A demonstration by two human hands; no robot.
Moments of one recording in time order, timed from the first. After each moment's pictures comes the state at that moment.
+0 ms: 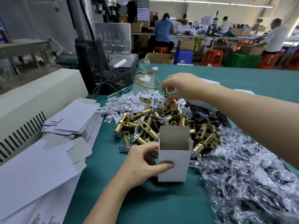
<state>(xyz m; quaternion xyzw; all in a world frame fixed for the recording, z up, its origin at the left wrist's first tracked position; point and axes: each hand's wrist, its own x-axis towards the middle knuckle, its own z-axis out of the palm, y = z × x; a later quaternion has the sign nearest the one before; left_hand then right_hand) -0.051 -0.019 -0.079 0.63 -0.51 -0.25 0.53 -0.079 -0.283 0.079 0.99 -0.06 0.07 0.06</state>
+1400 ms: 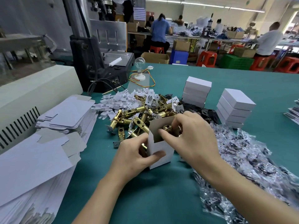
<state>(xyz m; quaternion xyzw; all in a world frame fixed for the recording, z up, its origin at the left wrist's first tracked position) -0.056 -0.020 -0.080 0.68 -0.53 -0.05 0.51 -0.200 -0.135 0.011 0.90 -0.30 0.31 -0.08</state>
